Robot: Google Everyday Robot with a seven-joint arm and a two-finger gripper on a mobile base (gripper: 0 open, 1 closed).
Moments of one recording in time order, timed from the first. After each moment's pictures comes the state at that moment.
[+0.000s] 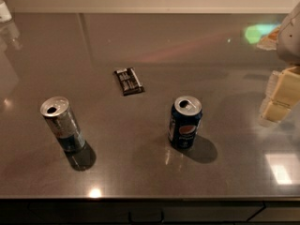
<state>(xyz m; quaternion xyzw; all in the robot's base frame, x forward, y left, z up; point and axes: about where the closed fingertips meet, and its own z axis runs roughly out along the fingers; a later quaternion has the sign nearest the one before) 0.438 -0.217 0.976 -0.60 0.78 -0.03 0.16</state>
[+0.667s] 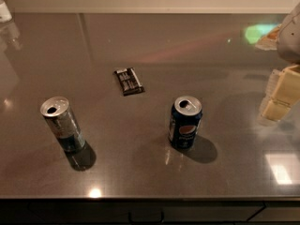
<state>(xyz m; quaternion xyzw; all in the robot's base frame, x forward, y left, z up) 0.439 -0.215 0.977 -0.61 0.78 -0.02 0.17</state>
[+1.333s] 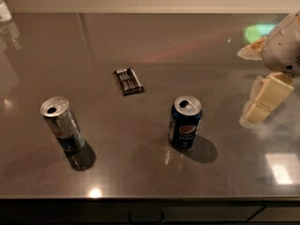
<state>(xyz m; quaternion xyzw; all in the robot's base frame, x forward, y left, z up) 0.452 -0.191 0.952 -0.61 0.76 0.06 0.21</state>
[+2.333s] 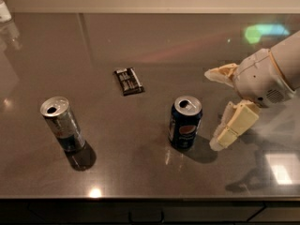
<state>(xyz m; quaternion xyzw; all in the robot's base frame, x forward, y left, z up) 0.434 -0.128 0.912 -0.63 0.70 0.18 0.29</state>
